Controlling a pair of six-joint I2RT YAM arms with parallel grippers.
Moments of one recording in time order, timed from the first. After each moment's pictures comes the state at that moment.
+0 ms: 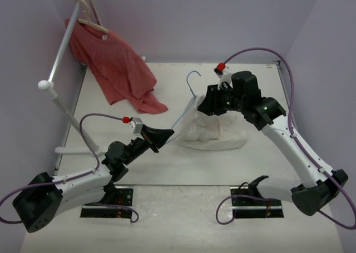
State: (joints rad) left arm -0.79 0.95 0.17 1.03 0.13 -0.48; right arm 0.53 1.22 1.34 -0.68 -0.29 0.34
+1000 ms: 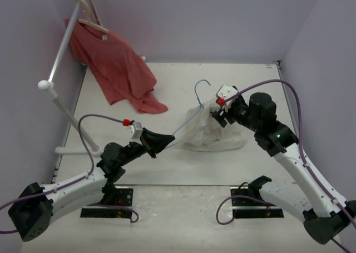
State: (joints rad) left arm -0.79 0.81 0.18 0.91 0.28 -0.42; right arm 0.51 0.92 1.01 -0.42 -0.21 -0.45
